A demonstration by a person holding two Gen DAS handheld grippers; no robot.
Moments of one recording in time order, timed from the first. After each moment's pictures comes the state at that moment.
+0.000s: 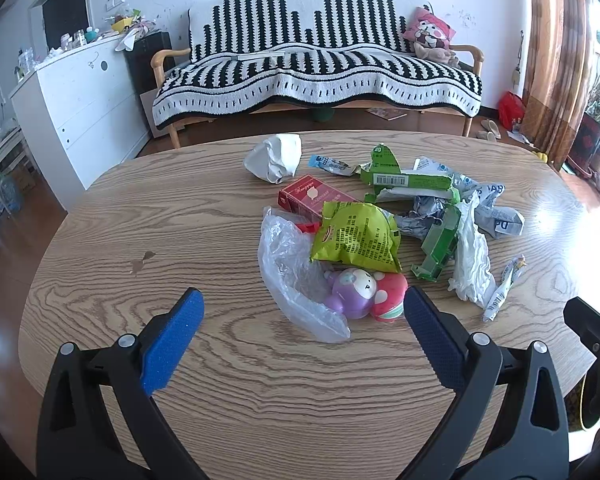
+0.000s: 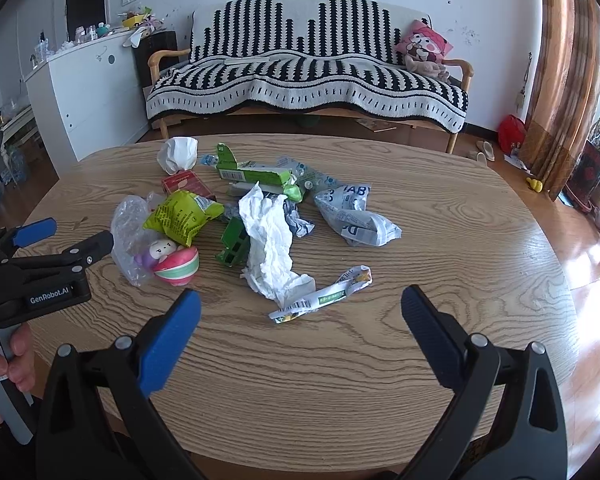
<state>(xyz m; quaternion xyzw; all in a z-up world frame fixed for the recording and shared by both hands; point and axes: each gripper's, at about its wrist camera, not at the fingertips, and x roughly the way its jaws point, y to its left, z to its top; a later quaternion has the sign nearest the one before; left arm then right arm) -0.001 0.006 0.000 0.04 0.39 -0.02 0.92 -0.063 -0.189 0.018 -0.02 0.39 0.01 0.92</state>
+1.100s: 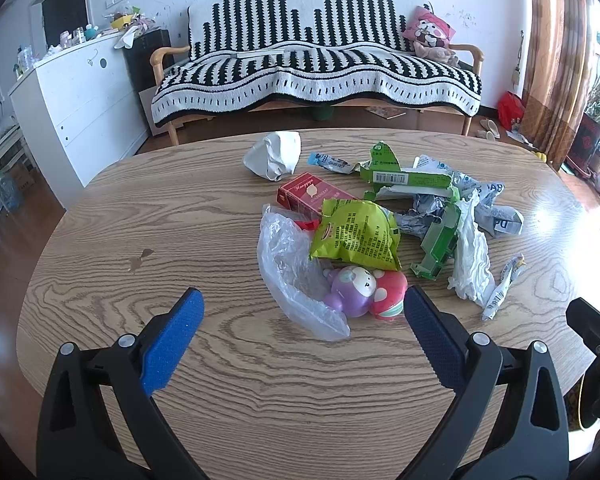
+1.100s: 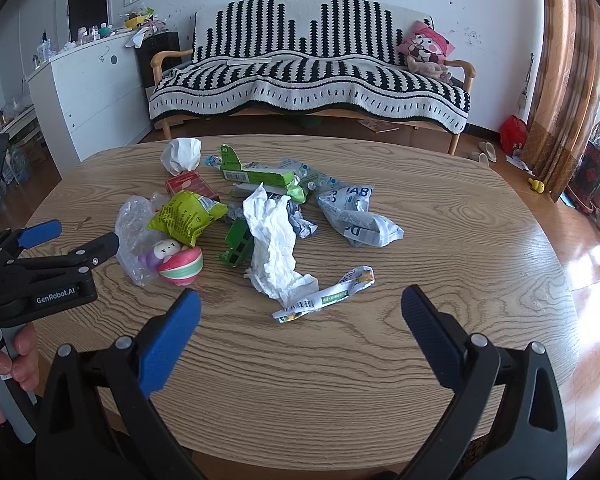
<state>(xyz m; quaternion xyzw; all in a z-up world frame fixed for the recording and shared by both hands) -0.002 0.006 -0.003 0.04 0.40 -0.02 0.92 -0.065 -0.185 0.021 -0.02 0.39 0.01 0.92</state>
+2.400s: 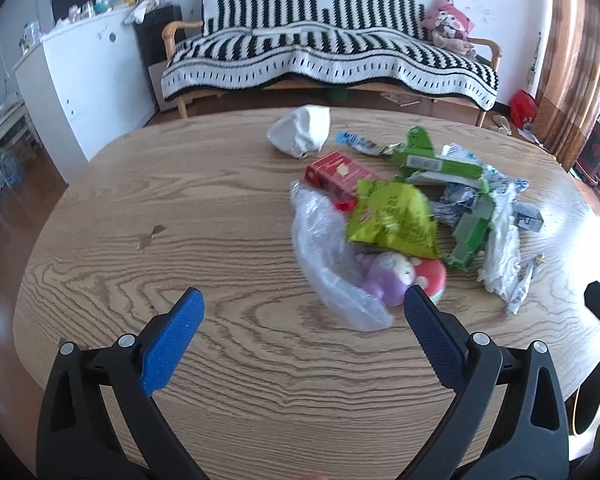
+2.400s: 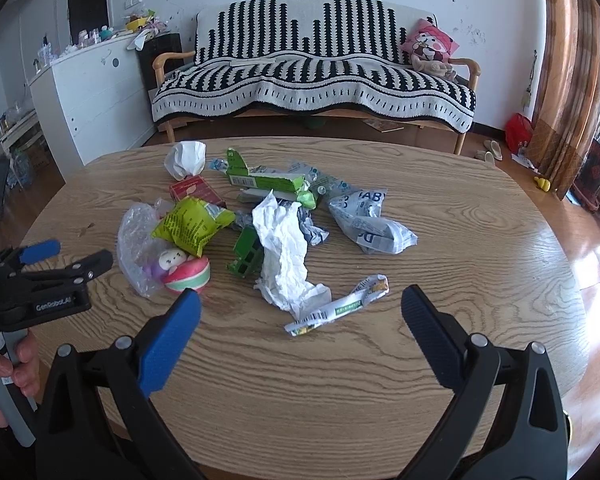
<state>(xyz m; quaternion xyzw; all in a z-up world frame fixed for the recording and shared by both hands) 0.011 0.040 -0.019 0.01 0.44 0.00 0.90 -0.056 -0.179 0.021 0.01 0.39 0.02 0.92</state>
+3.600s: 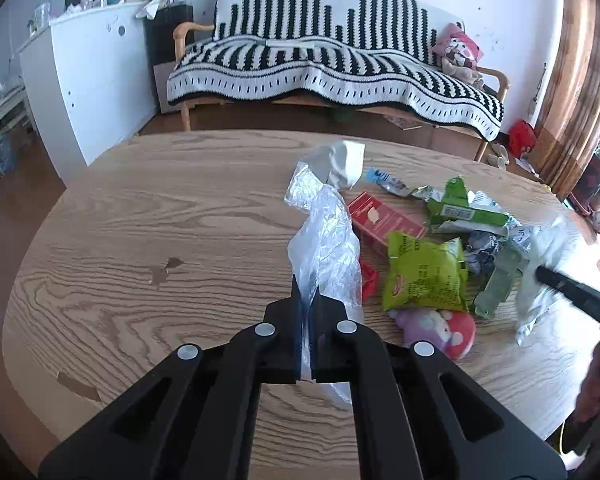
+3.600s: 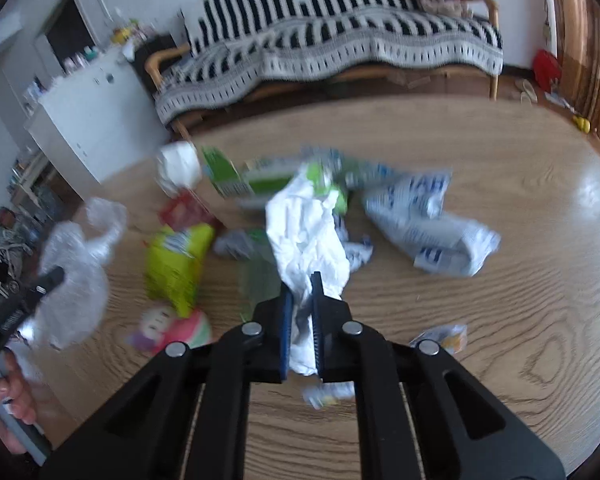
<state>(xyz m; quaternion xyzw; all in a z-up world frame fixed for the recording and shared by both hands) 0.041 0.082 -0.004 -0.03 0.41 -0.01 0.91 0.040 -0.210 -0.015 0.12 0.41 0.08 0.90</state>
